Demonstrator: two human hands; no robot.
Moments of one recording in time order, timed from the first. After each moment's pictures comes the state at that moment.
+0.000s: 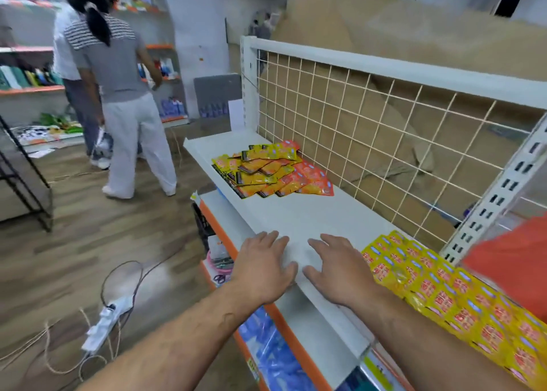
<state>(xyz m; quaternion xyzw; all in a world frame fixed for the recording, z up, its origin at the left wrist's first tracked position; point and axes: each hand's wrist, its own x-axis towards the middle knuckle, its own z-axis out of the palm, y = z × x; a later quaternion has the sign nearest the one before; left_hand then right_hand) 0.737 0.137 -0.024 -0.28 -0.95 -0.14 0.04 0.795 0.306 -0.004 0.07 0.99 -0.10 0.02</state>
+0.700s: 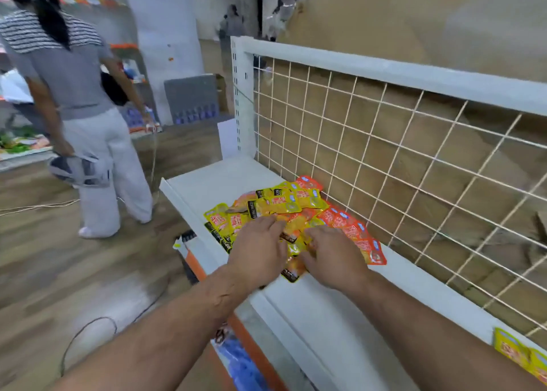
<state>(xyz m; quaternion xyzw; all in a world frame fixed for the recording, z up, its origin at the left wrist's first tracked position) 0.425 0.145 -0.022 -0.37 -0.90 -0.19 0.13 0.506 0.299 -0.005 0.11 0.99 -0.12 -0.04</state>
